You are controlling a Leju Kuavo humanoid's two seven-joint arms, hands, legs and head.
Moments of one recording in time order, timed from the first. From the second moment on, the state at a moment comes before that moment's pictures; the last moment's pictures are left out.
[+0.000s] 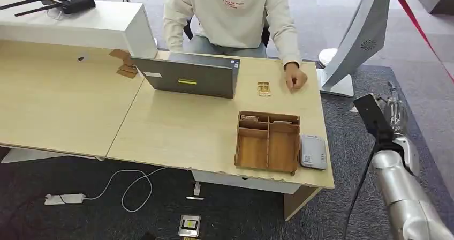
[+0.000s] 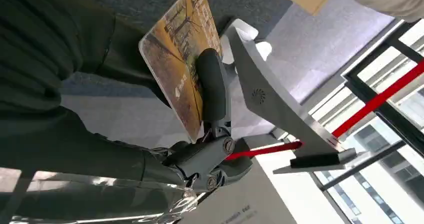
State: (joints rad) left arm -0.19 0.06 -1.19 -0.23 0.91 0.41 0.13; right arm -0.73 -0.24 0.19 -0.69 0.56 -0.21 -0.24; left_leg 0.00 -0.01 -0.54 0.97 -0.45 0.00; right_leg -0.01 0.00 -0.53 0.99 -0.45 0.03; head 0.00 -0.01
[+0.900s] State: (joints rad) left arm -0.19 0.06 -1.18 -0.23 0.93 0.41 0.16; right arm -0.63 -0.27 0.23 -0.67 0.60 -0.04 -0.16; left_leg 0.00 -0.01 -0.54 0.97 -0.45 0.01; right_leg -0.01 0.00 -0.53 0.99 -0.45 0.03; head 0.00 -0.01
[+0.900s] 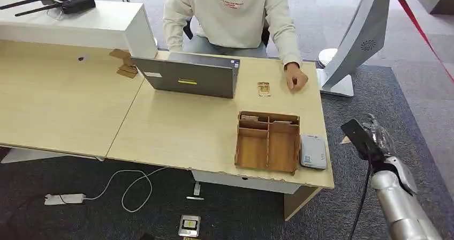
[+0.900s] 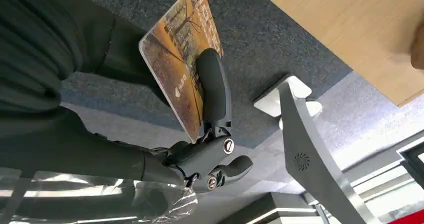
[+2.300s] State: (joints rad) left arm -0.18 0.06 -1.14 -0.23 0.96 0.40 0.13; right arm -0.56 -0.23 0.29 -0.77 0.61 0.05 -0.15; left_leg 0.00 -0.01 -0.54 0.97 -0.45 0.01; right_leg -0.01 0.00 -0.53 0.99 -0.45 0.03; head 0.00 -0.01
